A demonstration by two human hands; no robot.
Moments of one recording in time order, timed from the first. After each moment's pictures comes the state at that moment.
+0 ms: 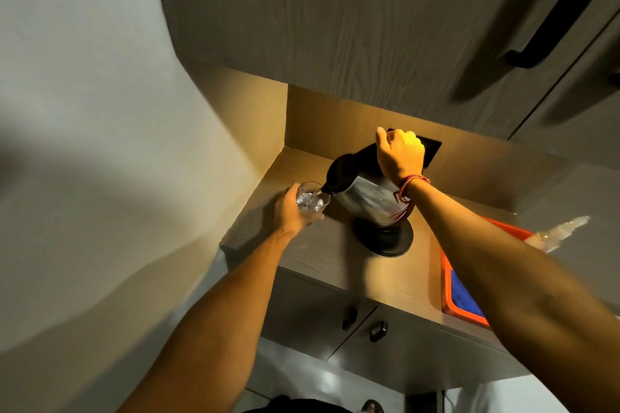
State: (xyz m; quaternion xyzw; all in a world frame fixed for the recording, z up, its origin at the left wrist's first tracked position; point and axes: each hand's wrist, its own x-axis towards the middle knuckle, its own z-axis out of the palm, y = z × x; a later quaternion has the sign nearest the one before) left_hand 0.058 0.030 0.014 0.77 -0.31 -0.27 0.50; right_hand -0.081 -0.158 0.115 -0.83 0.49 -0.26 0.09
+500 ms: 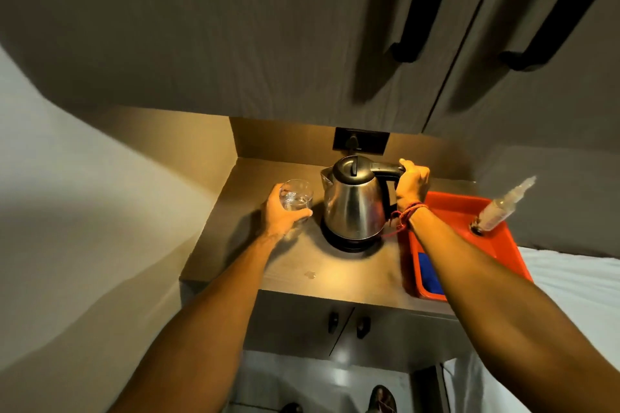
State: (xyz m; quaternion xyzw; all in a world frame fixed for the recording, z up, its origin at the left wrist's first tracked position) left_hand 0.028 -0.037 0.010 0.74 -0.32 -0.31 0.50; right_hand -0.182 -0.185 0.068 -0.43 0.64 -0.49 0.42
